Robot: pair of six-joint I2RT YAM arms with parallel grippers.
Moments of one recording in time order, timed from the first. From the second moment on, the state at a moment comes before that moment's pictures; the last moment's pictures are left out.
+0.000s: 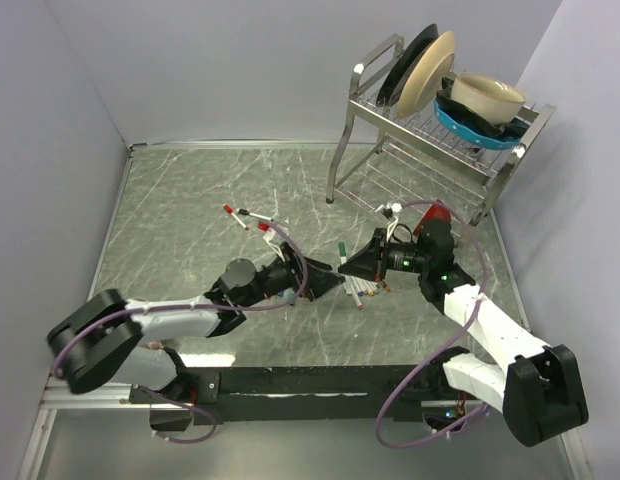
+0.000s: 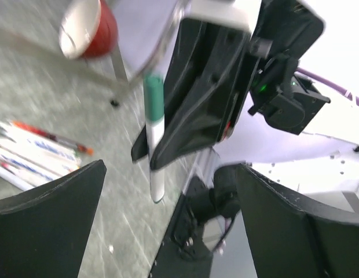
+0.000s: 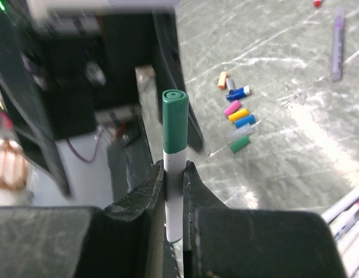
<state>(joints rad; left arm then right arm) -0.91 1.34 0.46 0.99 0.22 -0.85 0.30 1.04 0.53 0.27 -0.99 0.44</state>
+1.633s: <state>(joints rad) -0.59 0.86 0.42 0.49 -0.28 -0.88 0.43 1.25 0.74 -0.21 -0.92 -0.04</state>
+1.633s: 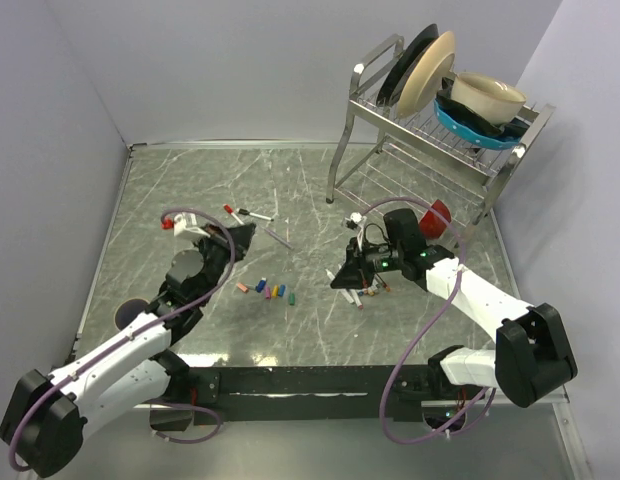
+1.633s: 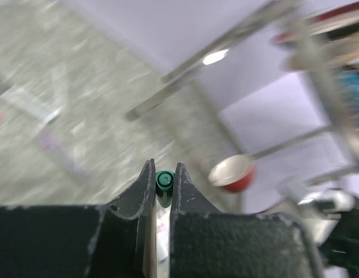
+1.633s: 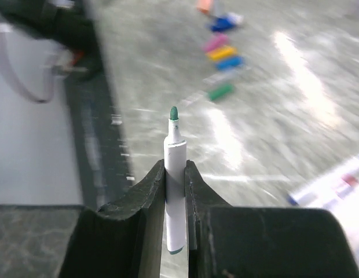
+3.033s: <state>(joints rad) -0.48 1.07 0.31 0.00 -0.33 -1.13 0.42 1.52 0.83 -0.30 -0.21 -0.02</state>
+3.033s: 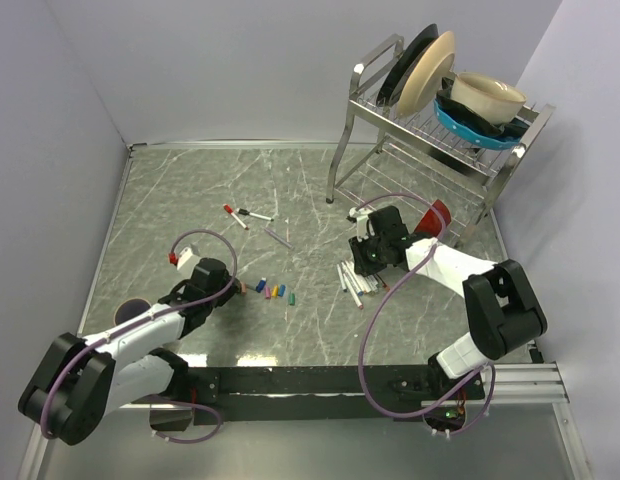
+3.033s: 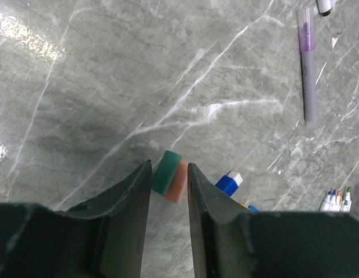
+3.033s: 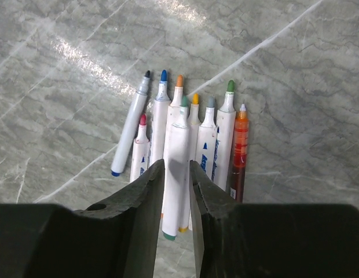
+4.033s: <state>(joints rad) -0.26 1.46 0.85 -0.08 -0.20 -0.95 0.42 1.31 0.91 -0.49 -0.55 -0.29</state>
